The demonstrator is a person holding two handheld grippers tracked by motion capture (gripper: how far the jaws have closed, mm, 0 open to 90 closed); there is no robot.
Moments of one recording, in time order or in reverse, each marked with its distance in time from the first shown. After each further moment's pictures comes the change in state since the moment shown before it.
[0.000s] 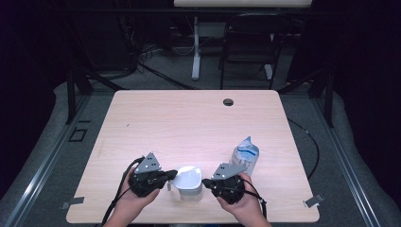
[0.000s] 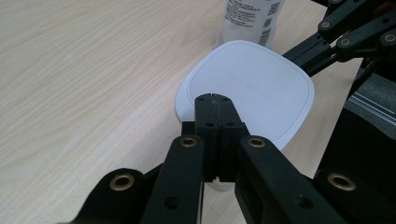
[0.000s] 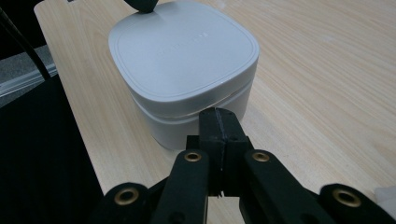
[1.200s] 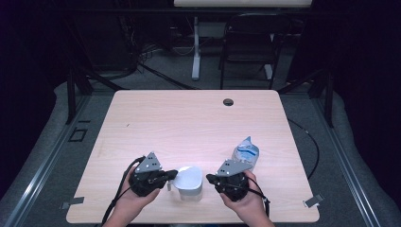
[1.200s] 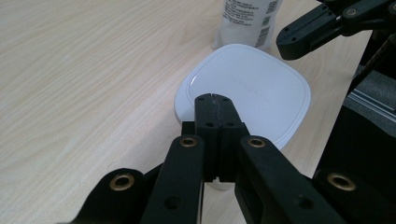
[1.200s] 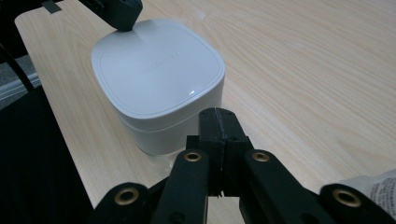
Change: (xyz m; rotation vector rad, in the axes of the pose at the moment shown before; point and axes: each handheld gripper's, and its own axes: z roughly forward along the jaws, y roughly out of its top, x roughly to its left) left arm 0.000 0.002 0.000 0.010 -0.006 0.008; right arm -0.005 0.005 -0.012 -0.024 -0.059 0.015
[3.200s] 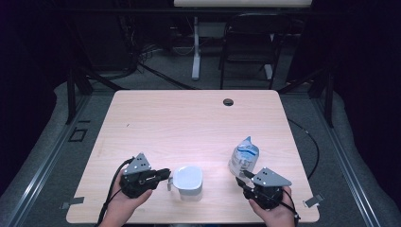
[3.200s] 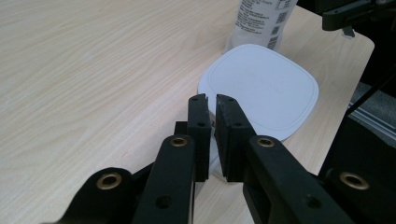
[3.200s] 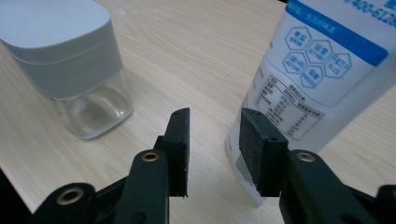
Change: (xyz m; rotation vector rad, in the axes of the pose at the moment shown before) left arm 0.007 -0.011 -0.014 -0.051 0.016 -0.031; right arm -0.029 -0.055 -0.053 -0.080 -0.247 0.063
